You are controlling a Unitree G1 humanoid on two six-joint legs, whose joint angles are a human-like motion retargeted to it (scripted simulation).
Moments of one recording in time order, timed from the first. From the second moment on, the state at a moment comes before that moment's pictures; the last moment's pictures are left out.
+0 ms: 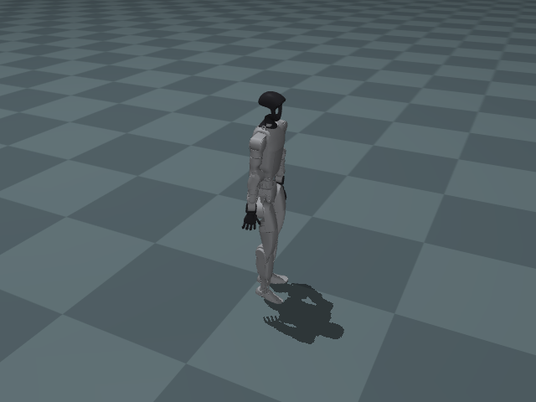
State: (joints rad) left arm 0.04 0.10 0.36 1.44 0.21 0.14 -0.17; right arm -0.02 -0.11 -0.07 1.63 -0.65 -0.07 0.00; waist -0.16 0.00 0.02; left_leg -0.02 -0.05 0.30 -0.01 -0.05 0.18; right_leg -0.08 -0.05 -0.37 0.05 -0.04 -0.07
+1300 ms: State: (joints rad) left arm 0.04 0.10 0.53 1.59 -0.05 0.06 -0.10; right arm 0.01 -0.21 -0.17 1.58 -0.60 -0.12 -0.02; waist 0.02 -0.05 -0.01; left_leg -0.07 -0.03 1.10 0.03 -0.10 -0.06; right_leg 0.14 -0.07 -1.27 0.02 -0.21 0.14
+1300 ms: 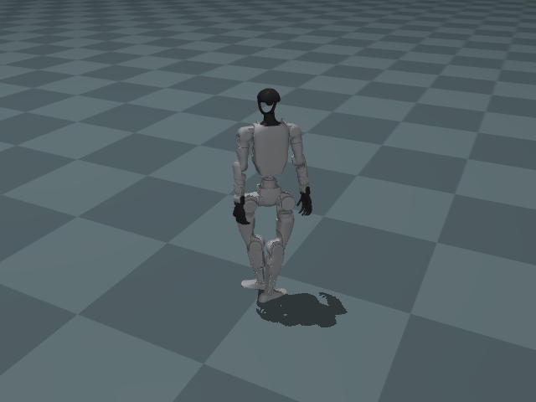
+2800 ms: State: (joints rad) left arm 0.03 0.12 0.36 1.51 0.21 0.09 -0.18; right arm 0.02 -0.10 -0.09 1.56 -0.71 -0.13 0.05; waist -0.10 -0.03 -0.01; left_leg 0.02 -0.06 0.12 0.01 -0.02 -0.03; right_leg 0.03 0.02 -0.54 0.00 -0.10 0.00
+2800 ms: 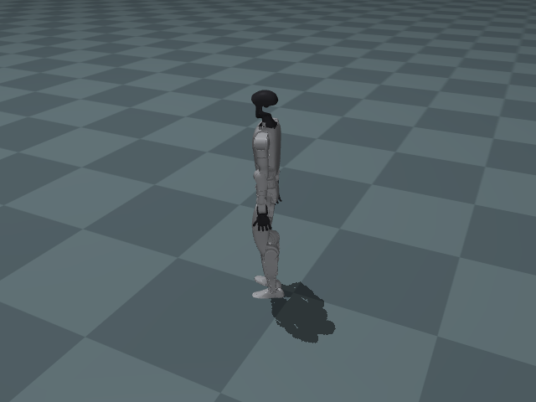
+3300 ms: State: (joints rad) left arm 0.05 0.11 0.43 1.51 0.16 0.08 -0.16; right arm 0.00 -0.12 -0.12 1.53 -0.73 -0.13 0.06; waist -0.04 -0.07 0.04; left_leg -0.14 -0.13 -0.23 0.24 -0.05 -0.08; right_leg -0.07 -0.03 -0.26 0.05 -0.03 0.00
